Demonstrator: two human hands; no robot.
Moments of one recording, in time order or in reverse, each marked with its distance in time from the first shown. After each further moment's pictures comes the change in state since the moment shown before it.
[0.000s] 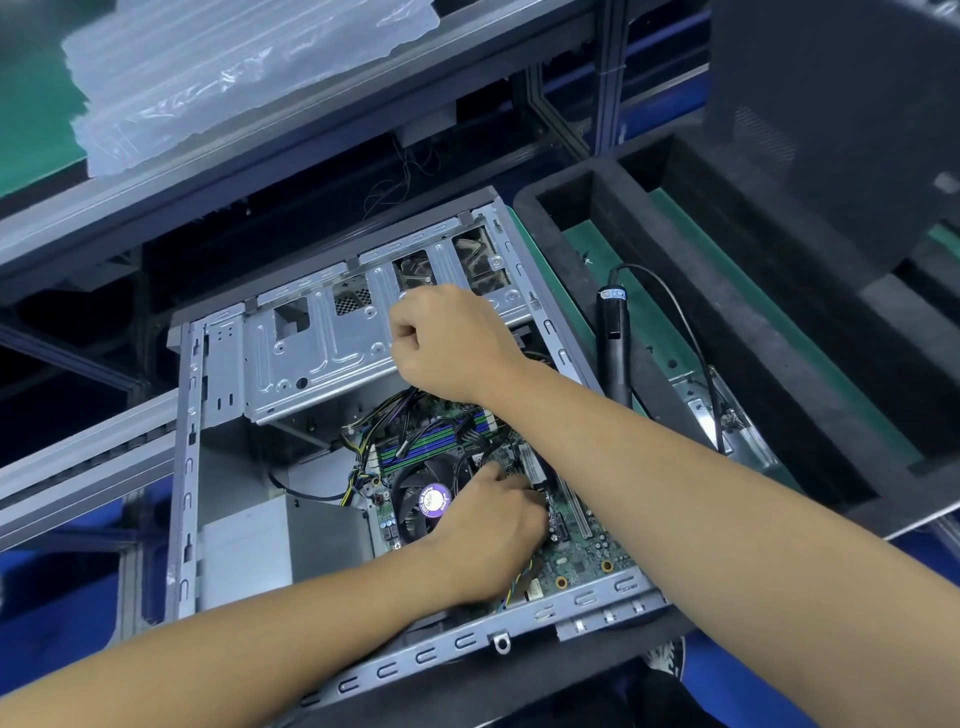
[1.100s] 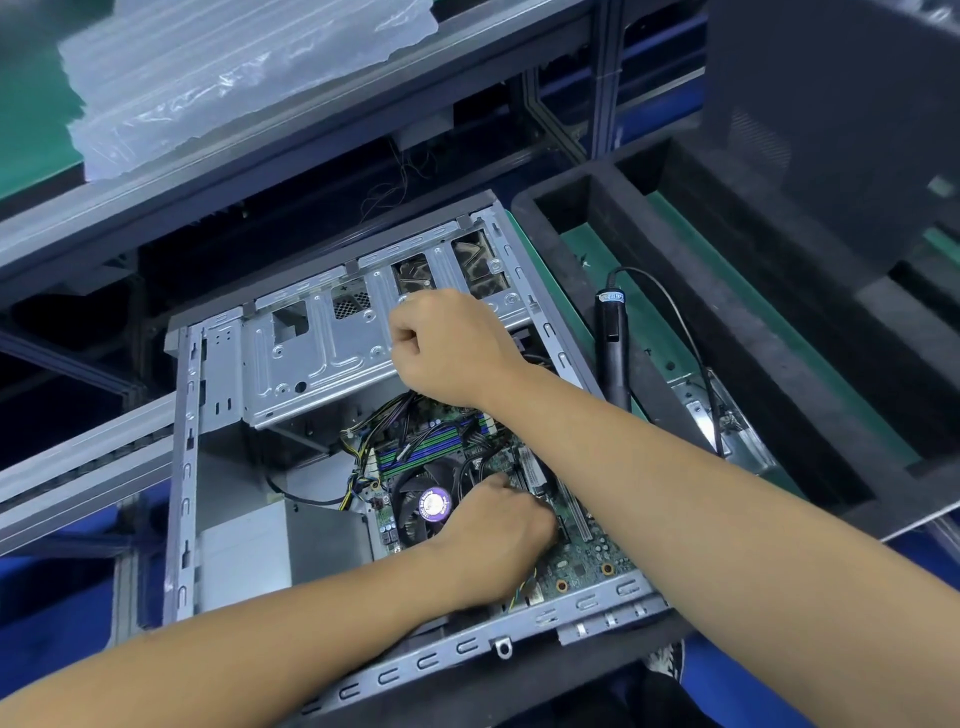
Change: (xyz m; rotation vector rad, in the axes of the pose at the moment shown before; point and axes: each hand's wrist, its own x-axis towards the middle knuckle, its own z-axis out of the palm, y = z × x) left_hand 0.006 0.001 -0.004 -0.042 -0.043 0.008; right_hand 0.000 0.001 0.001 -0.025 0.001 -0.009
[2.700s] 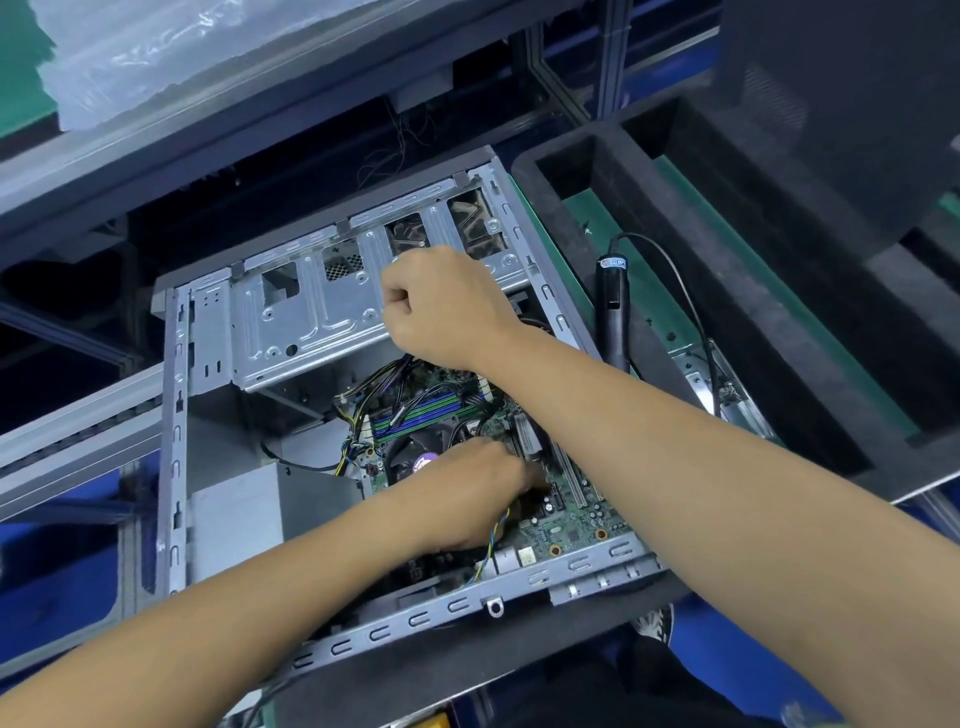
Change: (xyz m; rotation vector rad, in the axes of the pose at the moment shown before) left_hand -0.016 -0.017 0.003 -0.414 0.124 -0.039; right_hand 0.001 0.000 0.002 0.003 0.006 -0.005
